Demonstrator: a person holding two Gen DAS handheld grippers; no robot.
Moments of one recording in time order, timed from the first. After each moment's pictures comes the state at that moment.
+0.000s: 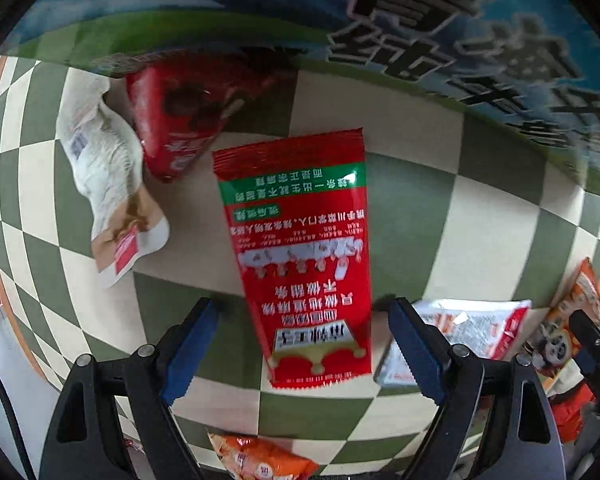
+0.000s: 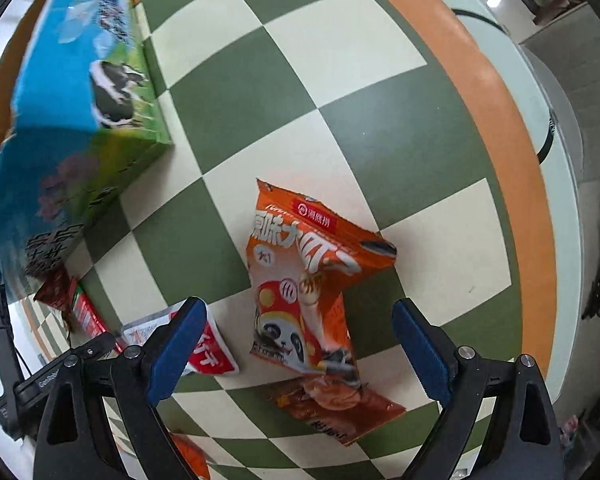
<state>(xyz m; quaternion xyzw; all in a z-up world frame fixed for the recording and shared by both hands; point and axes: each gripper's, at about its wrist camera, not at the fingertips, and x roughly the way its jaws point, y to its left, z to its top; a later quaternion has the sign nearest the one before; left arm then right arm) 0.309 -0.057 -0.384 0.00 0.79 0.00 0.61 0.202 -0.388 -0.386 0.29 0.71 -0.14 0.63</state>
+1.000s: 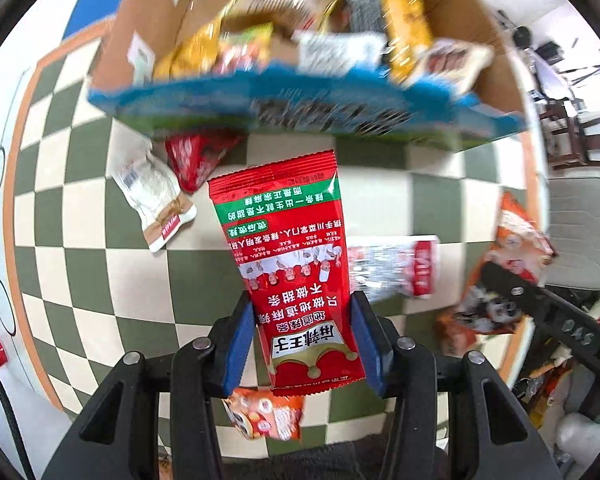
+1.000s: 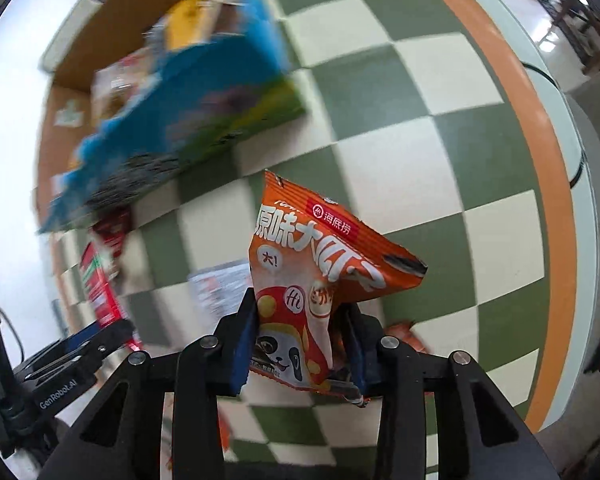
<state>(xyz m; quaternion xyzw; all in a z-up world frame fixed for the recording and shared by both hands) 0.239 -0.048 -0.248 0.01 0.72 -0.11 0.69 0.191 -0.318 -0.322 0.26 0.68 -0.03 0.68</state>
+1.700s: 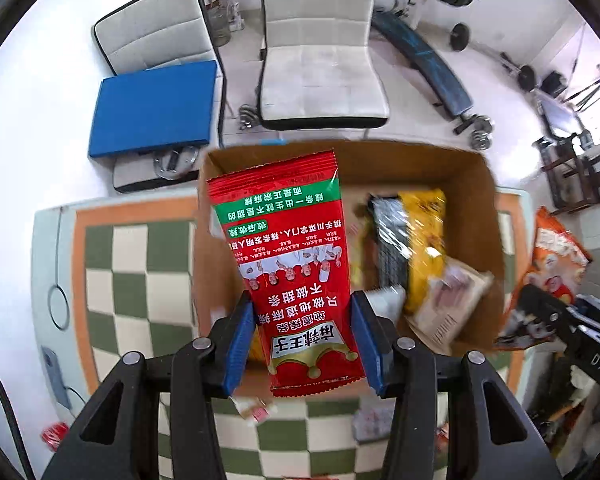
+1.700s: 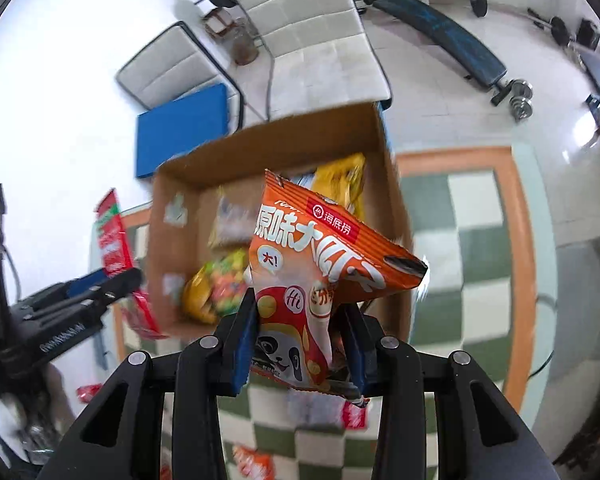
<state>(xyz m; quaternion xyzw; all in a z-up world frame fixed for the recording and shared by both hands) 0.465 -0.060 -0.166 0.06 0.64 -0.08 0.76 0.383 -0.316 -0.179 0.19 0.62 0.03 0.76</state>
